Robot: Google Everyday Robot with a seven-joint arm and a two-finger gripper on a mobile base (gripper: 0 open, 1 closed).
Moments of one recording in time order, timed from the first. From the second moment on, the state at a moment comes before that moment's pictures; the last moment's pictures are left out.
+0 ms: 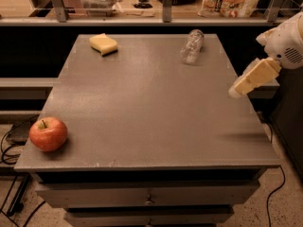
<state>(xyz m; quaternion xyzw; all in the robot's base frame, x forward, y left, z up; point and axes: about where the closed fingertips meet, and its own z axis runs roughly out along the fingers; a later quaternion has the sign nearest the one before) 0.552 -0.223 0.948 -0.49 0.81 0.03 0.33</state>
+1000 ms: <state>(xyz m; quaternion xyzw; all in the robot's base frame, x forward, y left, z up) 0.649 -0.197 0.919 -0.41 0.81 0.09 0.42</state>
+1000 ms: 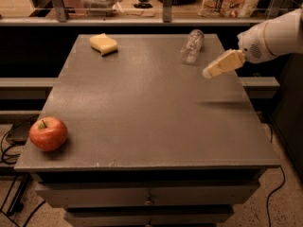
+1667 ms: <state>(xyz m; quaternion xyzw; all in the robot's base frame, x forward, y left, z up) 0.699 -0.184 0.910 -0.38 0.80 0.10 0.45</state>
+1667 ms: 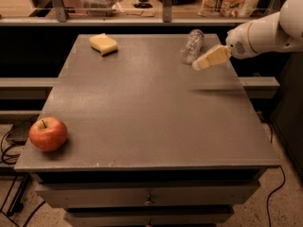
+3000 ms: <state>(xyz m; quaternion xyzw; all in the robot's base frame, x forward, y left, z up) 0.766 -0.134 0.879 -0.30 0.80 0.17 0.49</state>
